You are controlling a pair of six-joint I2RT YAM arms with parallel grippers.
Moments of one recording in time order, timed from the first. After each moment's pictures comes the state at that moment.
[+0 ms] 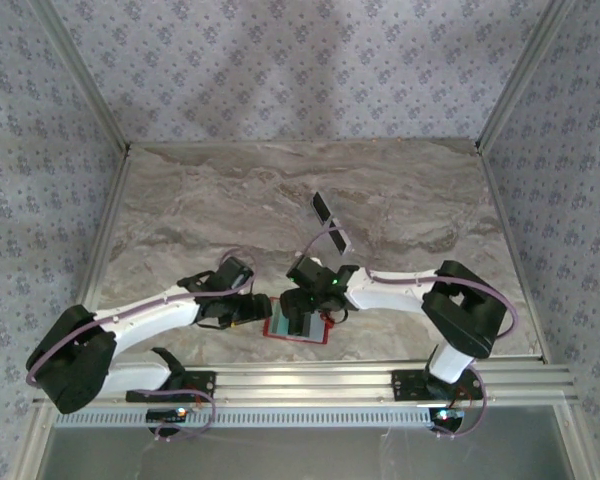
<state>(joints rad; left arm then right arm) -0.75 1.25 0.52 -0.45 0.17 -0.88 1.01 1.66 0.90 -0.39 0.08 0.70</state>
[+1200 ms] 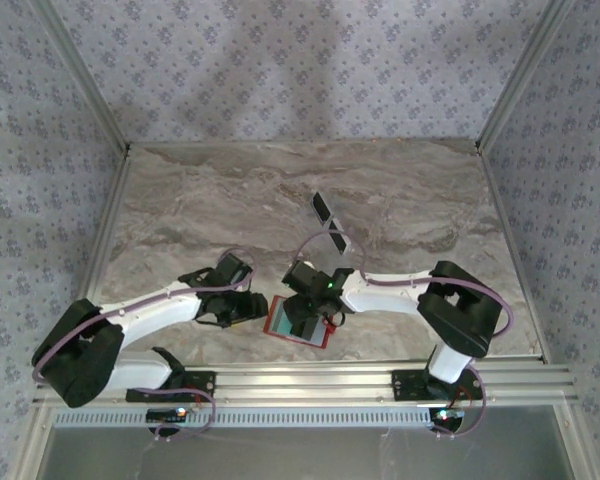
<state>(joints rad) -0.71 1.31 0.53 -0.46 0.23 -0.88 1.05 1.67 0.91 -0.38 0.04 0.50</state>
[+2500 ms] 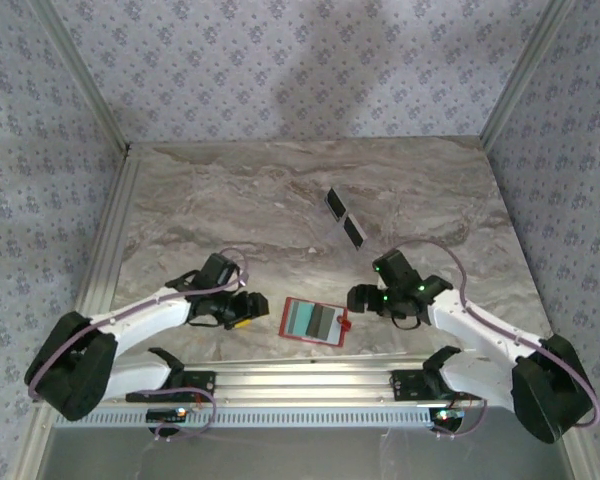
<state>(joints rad) -0.58 1.17 0.46 -0.40 0.45 -0.82 0.57 1.05 0.50 -0.57 -0.16 0.63</state>
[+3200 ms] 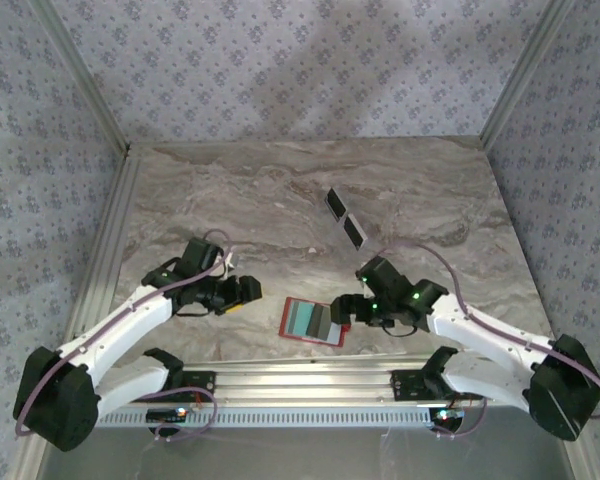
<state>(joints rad) -0.50 1.03 0.61 -0.61 0.49 -0.73 0.82 1.03 0.59 -0.62 -0.18 0.77</state>
